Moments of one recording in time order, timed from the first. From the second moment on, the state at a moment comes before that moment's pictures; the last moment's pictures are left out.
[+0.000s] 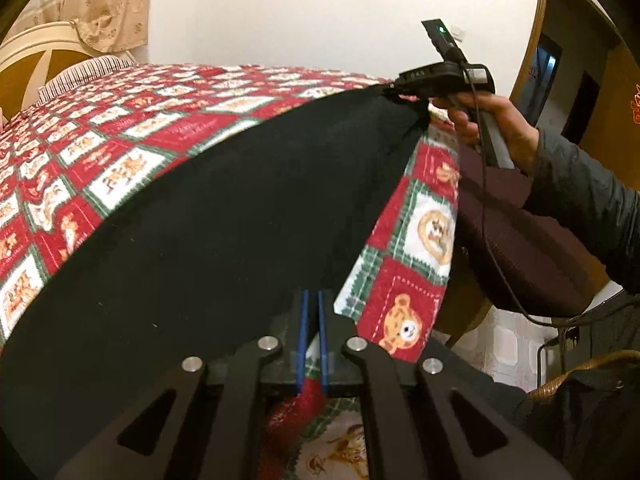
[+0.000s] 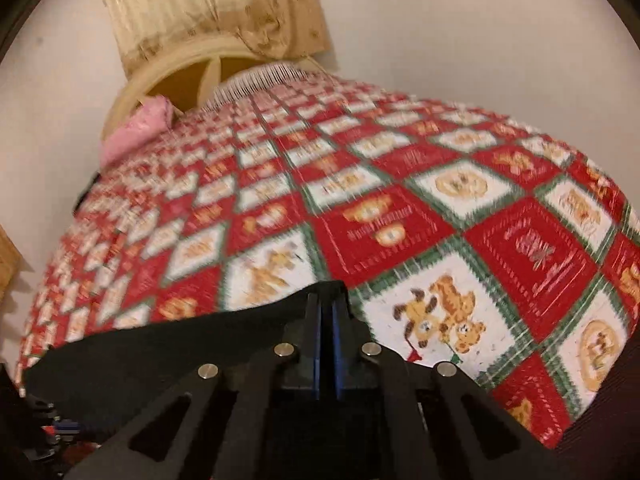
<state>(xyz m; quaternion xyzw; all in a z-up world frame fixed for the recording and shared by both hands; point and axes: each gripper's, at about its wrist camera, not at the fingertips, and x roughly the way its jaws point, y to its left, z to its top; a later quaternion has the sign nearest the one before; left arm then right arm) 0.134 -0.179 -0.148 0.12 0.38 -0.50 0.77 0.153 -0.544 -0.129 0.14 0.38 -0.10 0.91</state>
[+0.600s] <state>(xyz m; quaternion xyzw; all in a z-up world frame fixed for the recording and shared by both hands) 0.133 -0.187 -0.148 0.13 0.36 -0.47 0.79 0.047 -0.508 -0.121 0.25 0.35 -0.08 0.90</state>
